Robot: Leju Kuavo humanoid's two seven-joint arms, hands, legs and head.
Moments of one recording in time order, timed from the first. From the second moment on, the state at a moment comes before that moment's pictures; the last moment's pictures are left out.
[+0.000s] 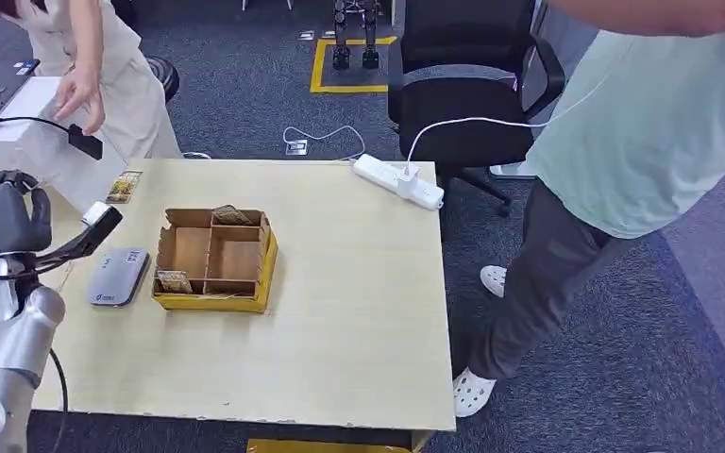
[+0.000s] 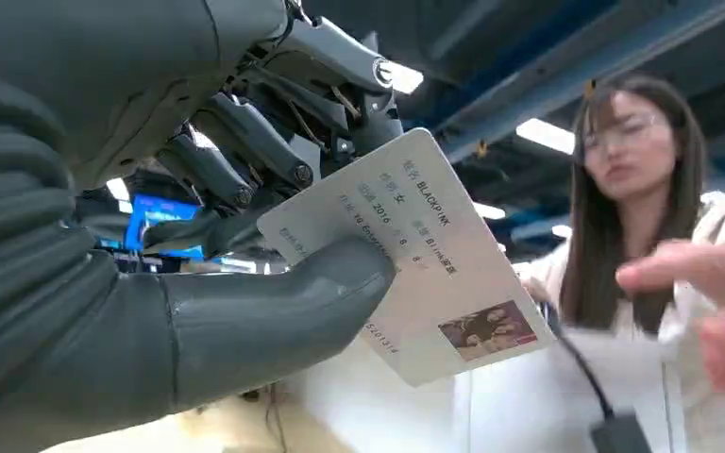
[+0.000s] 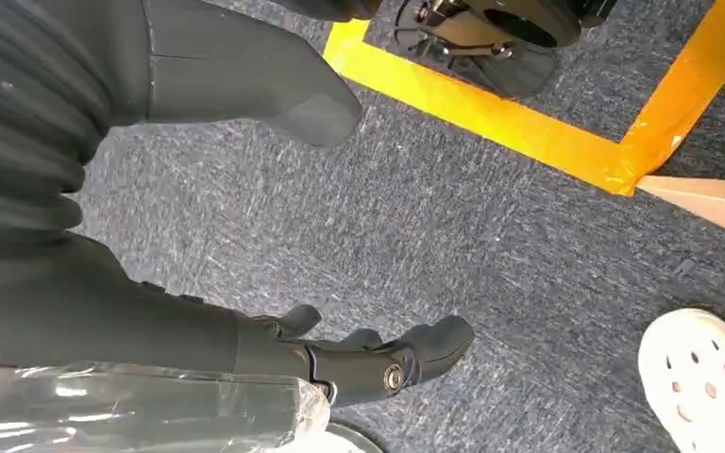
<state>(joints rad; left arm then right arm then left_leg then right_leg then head) -0.55 0.39 0.15 -0.89 -1.17 0.67 -0.12 -0.09 0.04 0.85 -0.18 -0.16 -0.46 -0.23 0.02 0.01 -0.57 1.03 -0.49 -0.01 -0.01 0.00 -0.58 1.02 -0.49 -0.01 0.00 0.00</state>
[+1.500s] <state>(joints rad) -0.14 0.92 -0.03 -1.56 -0.46 -0.27 -0.33 -0.07 0.04 0.83 -0.18 -0.18 -0.45 -0.27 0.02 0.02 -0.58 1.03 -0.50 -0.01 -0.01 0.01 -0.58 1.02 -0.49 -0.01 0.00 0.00</state>
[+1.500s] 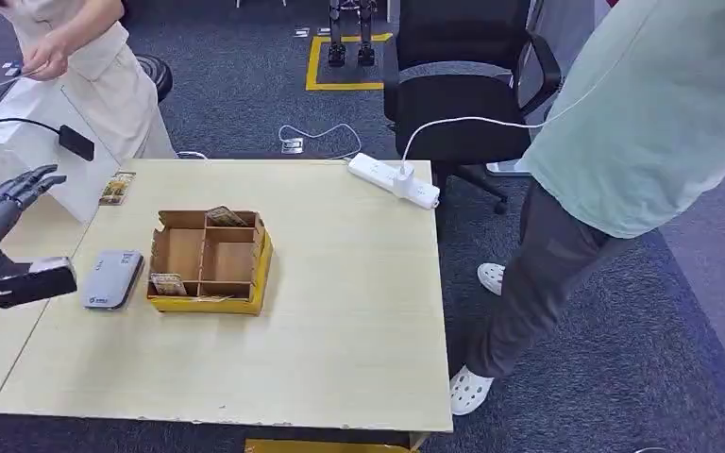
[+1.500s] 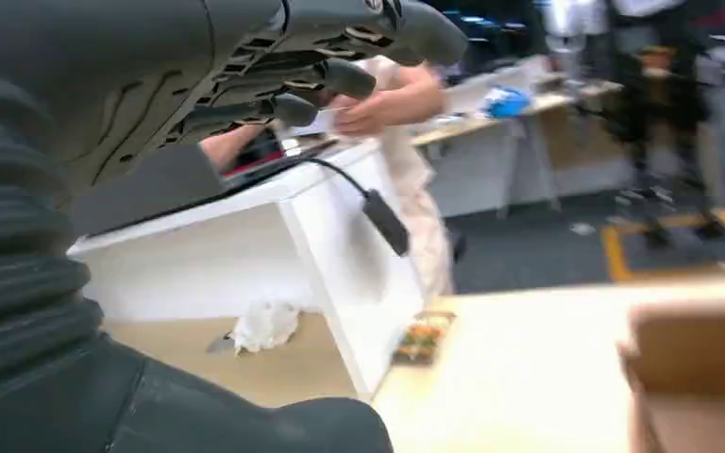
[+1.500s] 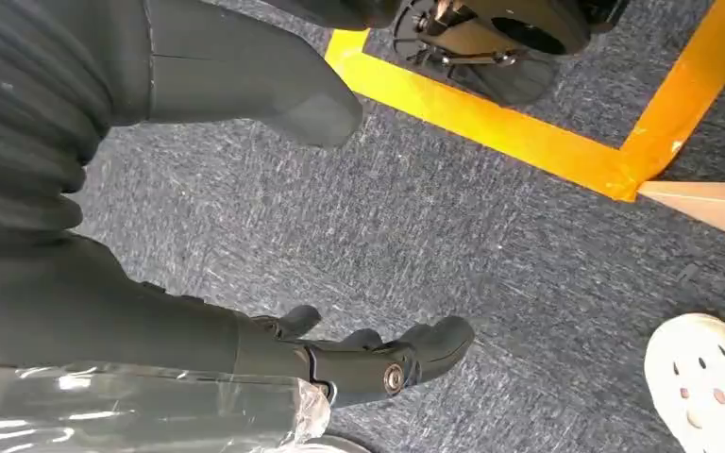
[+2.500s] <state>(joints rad) -0.07 0.57 -0.59 -1.76 -1.14 0.11 -0.02 -0.07 0.04 0.82 -0.17 -0.18 -0.46 -0.25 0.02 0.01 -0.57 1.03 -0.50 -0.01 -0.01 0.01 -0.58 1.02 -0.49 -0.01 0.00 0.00</state>
